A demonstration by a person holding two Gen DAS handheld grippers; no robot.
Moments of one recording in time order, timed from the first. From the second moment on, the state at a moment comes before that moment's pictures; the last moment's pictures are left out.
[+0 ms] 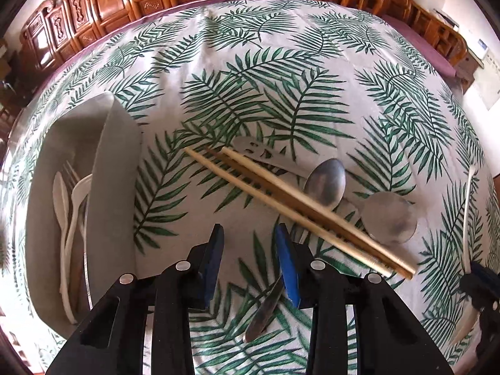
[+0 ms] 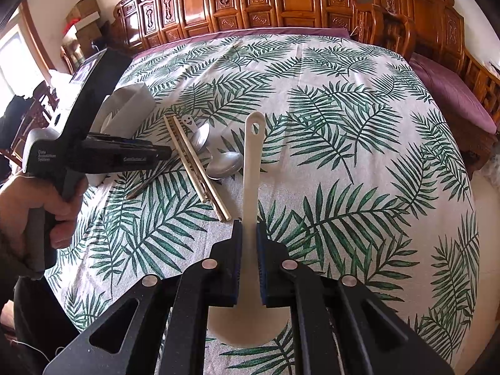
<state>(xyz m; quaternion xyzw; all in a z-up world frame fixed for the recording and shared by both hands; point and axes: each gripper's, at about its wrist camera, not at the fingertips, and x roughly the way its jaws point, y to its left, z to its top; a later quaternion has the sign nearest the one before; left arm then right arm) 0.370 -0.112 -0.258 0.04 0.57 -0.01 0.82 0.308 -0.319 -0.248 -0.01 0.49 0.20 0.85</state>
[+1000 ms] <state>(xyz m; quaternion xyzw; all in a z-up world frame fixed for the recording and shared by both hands) 0.393 -0.096 -0.254 -0.02 0.57 0.01 0.82 0.310 -0.323 -0.249 0.00 0.49 0.20 0.85</state>
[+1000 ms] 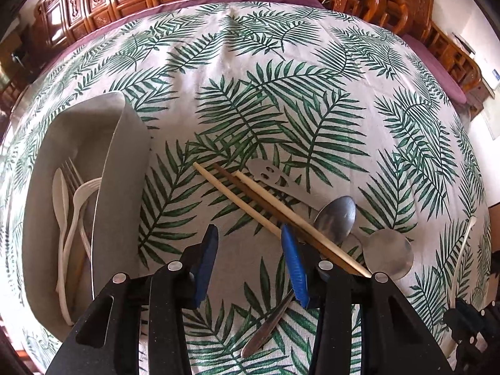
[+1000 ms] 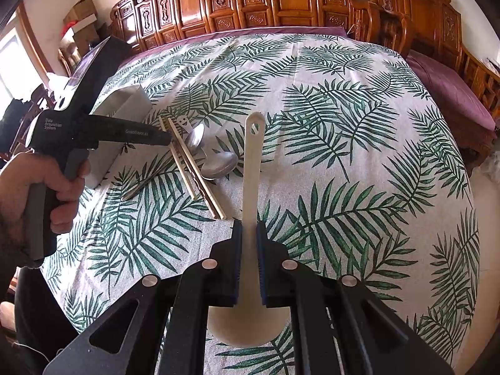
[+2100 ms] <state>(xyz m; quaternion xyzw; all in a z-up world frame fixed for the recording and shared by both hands) 0.409 -0.093 -0.259 -0.04 0.58 0.02 0.81 0.310 -0.325 -0.252 0.00 0.49 0.20 0.85</state>
